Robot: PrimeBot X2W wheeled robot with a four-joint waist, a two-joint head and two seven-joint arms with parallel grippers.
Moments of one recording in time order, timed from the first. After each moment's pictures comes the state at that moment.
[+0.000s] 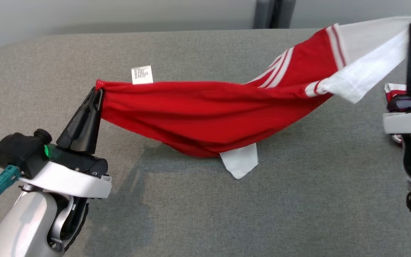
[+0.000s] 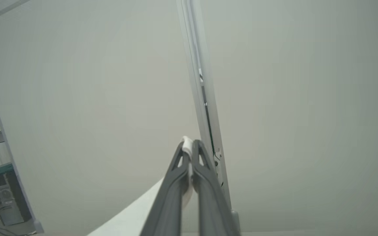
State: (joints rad) left arm -0.34 0.44 -0.40 0.00 -0.58 0.06 -0.21; right arm -0.52 -0.18 0.02 0.19 0.41 0.13 -0.22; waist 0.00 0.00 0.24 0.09
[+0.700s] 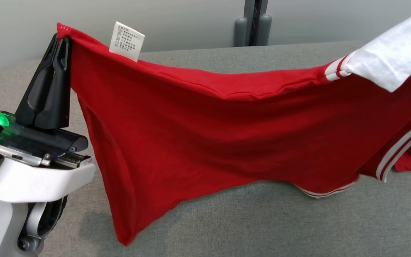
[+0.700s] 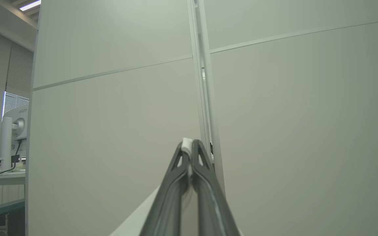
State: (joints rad) left arm -0.38 0.51 -0.31 -0.38 -0.52 0.20 -0.14; right arm -0.48 -0.11 -0.12 -0.40 0.38 0.13 0.05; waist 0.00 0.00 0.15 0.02
